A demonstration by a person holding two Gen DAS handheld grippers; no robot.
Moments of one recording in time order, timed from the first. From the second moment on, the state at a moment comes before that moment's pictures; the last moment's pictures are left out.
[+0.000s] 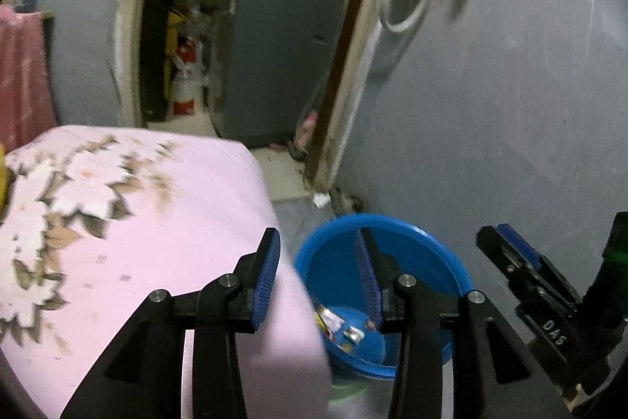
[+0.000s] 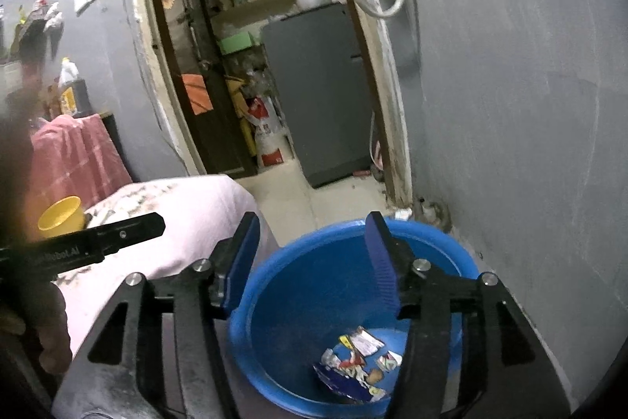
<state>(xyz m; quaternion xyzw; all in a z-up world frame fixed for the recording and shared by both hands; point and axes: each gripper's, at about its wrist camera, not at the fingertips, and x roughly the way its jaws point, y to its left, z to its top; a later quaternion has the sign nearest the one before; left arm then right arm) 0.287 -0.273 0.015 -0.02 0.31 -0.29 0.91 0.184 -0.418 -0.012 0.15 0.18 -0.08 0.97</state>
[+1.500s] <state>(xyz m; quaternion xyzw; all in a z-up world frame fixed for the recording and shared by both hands) 0.256 0.032 0.029 -0.03 0.11 -0.02 0.99 0.281 -0.135 0.032 0.00 0.10 0.12 0.99</state>
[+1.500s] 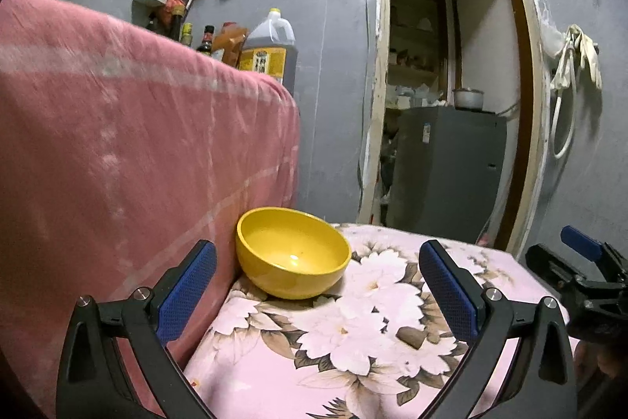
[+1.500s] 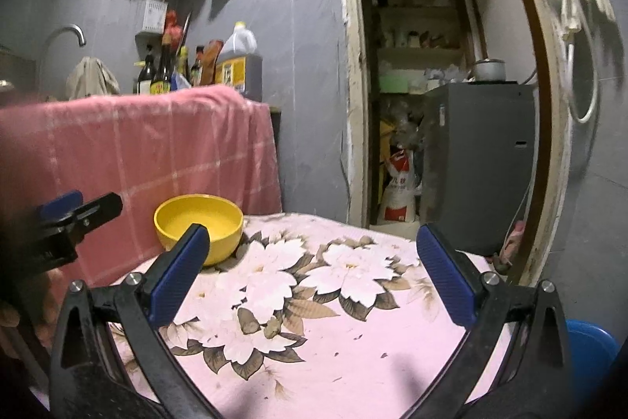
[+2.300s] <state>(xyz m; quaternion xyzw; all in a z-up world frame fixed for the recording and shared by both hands) 0.324 0.031 -0.013 -0.06 0.31 -0.06 0.95 0.372 -0.082 -0.048 -0.11 0.40 0.19 0.89</state>
